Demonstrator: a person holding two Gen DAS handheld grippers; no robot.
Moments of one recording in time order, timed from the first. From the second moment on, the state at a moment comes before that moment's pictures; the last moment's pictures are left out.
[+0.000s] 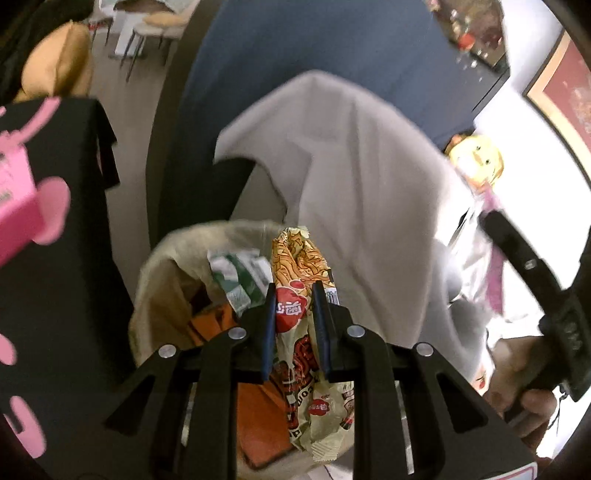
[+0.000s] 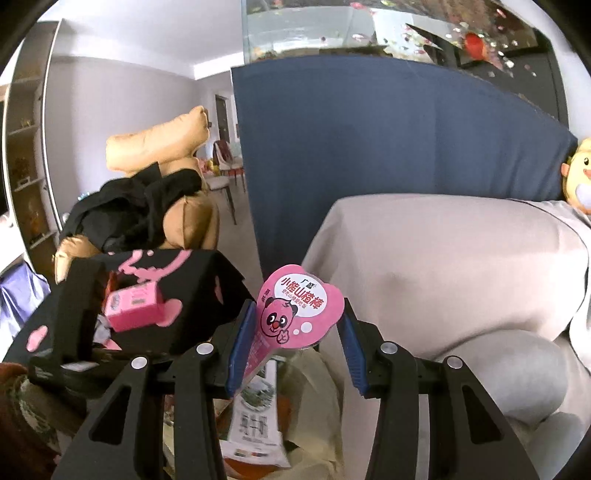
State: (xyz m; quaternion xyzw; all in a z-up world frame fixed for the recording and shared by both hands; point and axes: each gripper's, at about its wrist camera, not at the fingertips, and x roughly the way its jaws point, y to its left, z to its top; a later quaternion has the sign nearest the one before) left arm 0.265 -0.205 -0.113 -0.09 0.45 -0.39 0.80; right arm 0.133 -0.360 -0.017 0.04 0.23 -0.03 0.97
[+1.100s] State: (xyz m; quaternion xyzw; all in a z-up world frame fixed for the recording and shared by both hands) left arm 0.225 -0.046 -0.078 -0.08 0.40 -0.26 0.88; right arm 0.215 -0.293 -0.147 -0.02 0.41 0.00 0.91
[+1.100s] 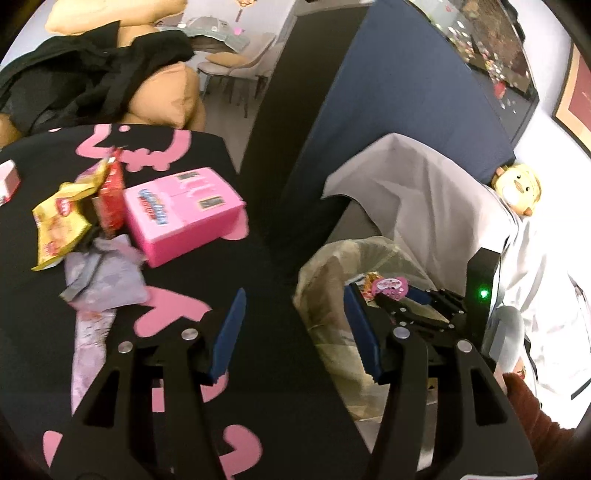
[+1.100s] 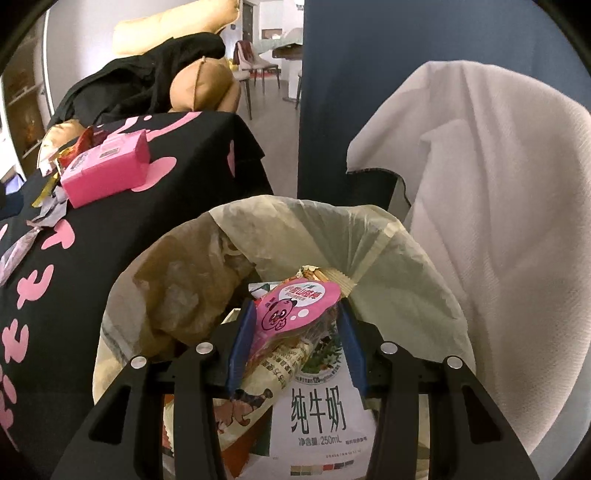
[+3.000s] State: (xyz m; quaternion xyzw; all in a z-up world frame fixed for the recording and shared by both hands) left arm 0.401 0.091 -0.109 -0.15 0.41 -0.10 0.90; right arm 0.259 -0.165 -0.073 -0.01 0.32 0.10 0.94
